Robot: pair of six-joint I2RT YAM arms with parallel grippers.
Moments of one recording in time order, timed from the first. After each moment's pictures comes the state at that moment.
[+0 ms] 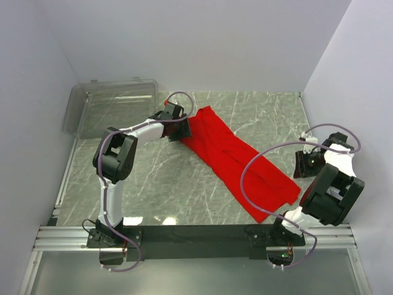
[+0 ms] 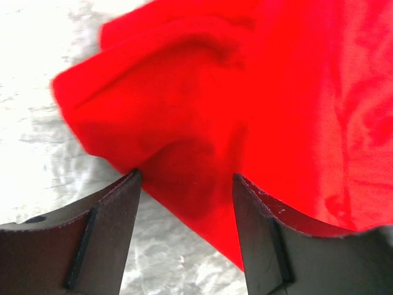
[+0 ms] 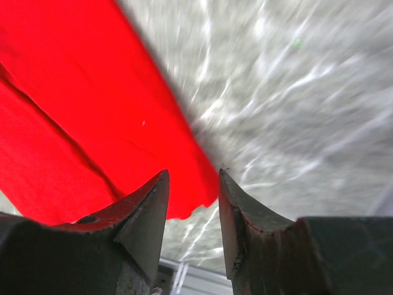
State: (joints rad) left arm -0.46 2.07 1.45 -0.26 0.04 -0.65; right arm -0.62 1.49 0.97 -0.91 -0.35 -0.71
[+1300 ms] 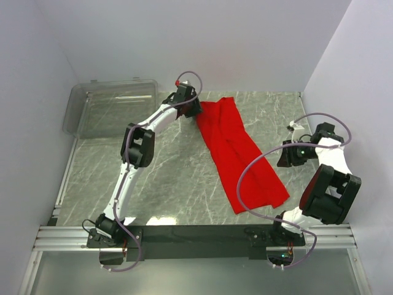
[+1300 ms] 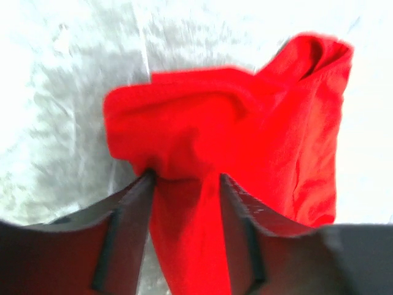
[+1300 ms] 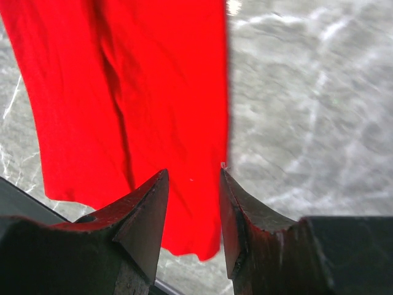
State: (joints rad) left arm -0.45 2.59 2.27 -0.36 0.06 -0.71; right arm -0.46 1.49 1.04 -0.92 -0.61 -0.65
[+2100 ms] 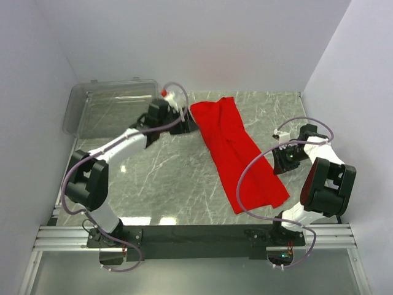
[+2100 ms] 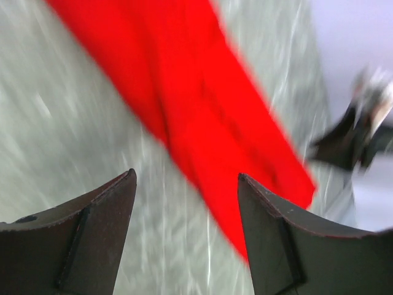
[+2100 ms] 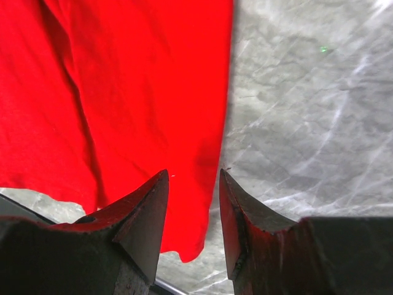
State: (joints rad) left arm -0.47 1.66 1.22 -0.03 0.31 -0.60; right arm -0.33 1.55 0.98 -0.87 -0.41 -0.70
